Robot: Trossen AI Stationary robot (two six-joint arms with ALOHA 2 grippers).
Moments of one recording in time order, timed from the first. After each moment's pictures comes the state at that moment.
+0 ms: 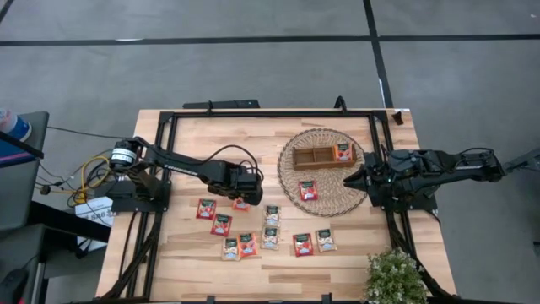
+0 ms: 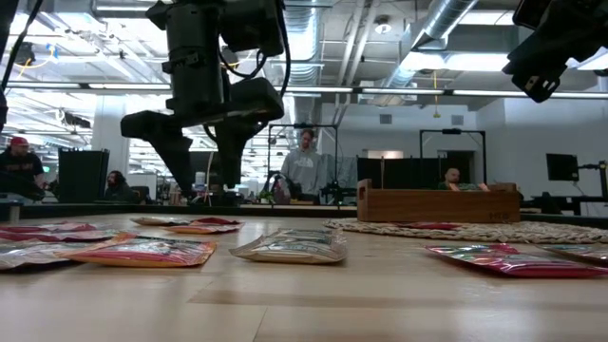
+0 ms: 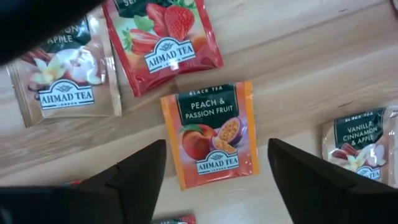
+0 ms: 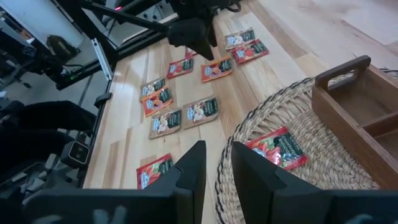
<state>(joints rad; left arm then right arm) -0.05 1.72 1.14 -0.79 -0.10 -1.33 0.10 0.40 0.50 -0.57 0.00 0.42</state>
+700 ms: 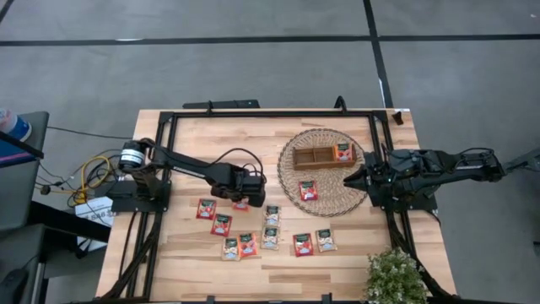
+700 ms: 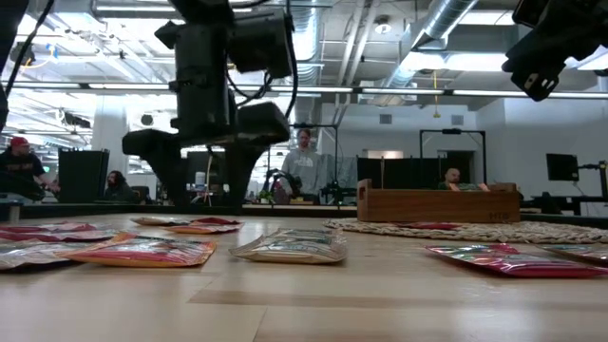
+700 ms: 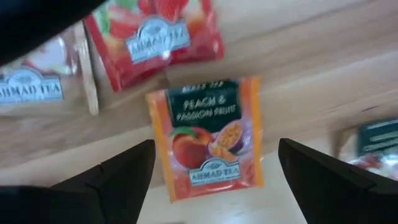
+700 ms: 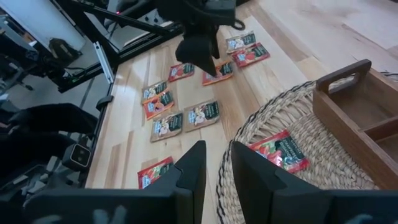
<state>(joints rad) -0.05 1.81 1.14 -0.72 -0.04 -1.36 0.10 0.40 0.50 -0.56 0.00 0.42</state>
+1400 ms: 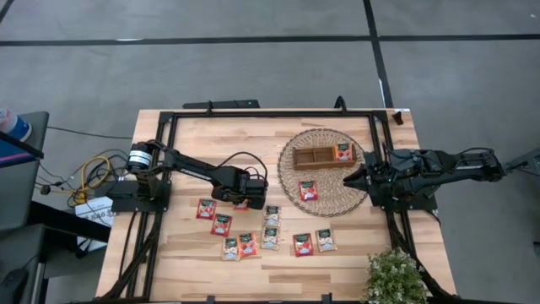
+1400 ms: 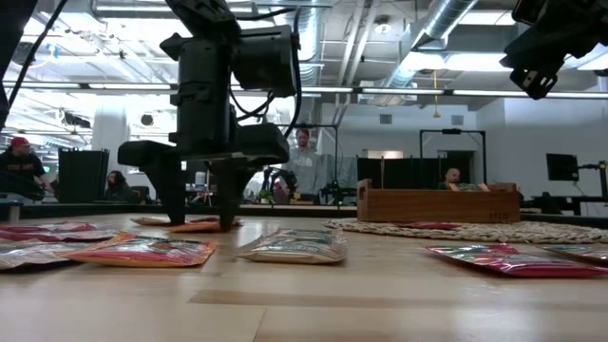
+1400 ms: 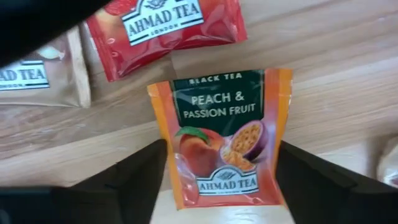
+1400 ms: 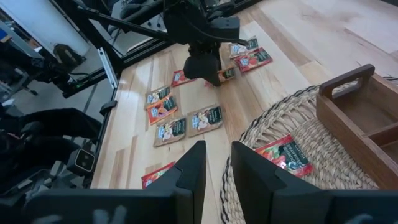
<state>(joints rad) -0.05 1.89 1.14 -0.72 -0.02 -1.38 0.10 0.40 0.50 -0.54 0.00 0.43</state>
